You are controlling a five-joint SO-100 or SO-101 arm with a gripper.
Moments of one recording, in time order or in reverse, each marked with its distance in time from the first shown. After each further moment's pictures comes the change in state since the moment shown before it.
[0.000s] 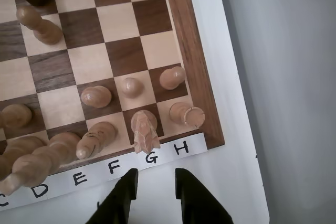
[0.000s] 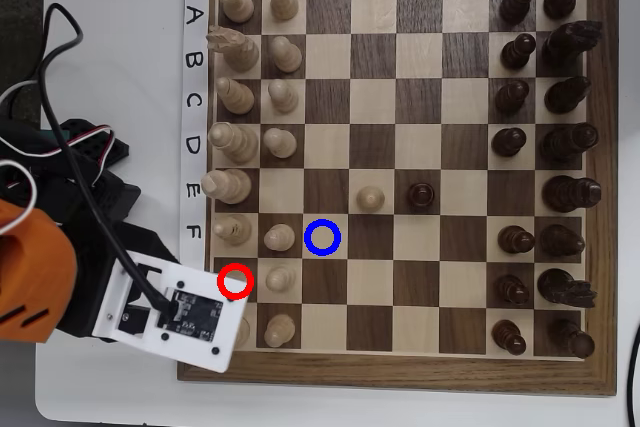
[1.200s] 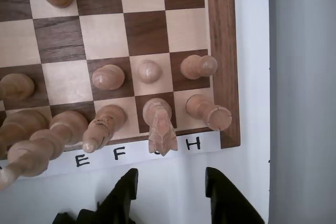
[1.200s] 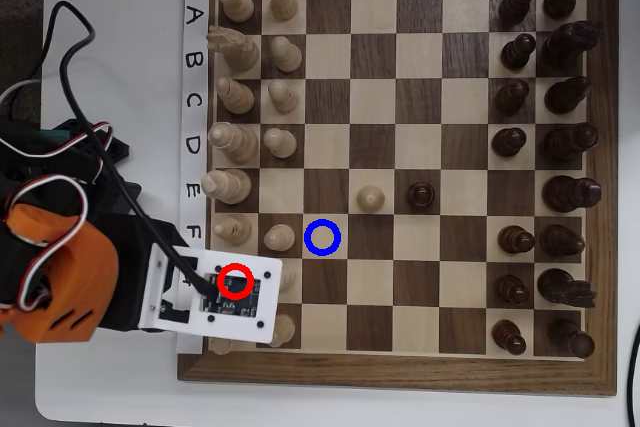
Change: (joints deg) arm -3.3 -6.3 2.5 0.0 -4.0
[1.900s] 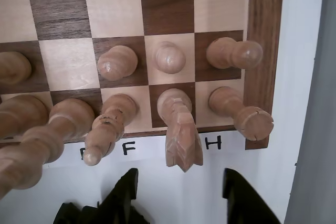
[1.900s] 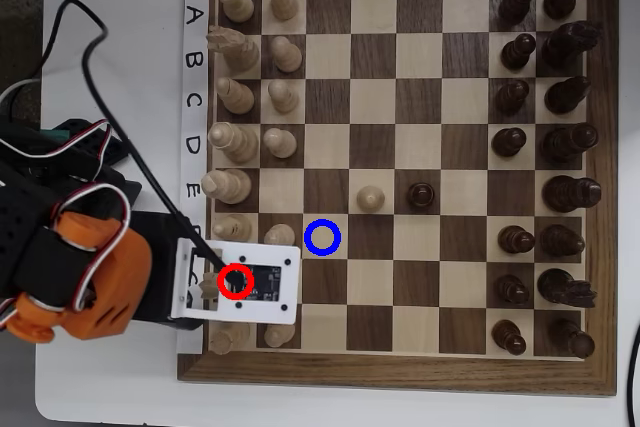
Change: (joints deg) arm -1.9 -4.7 5.7 -3.1 0.8
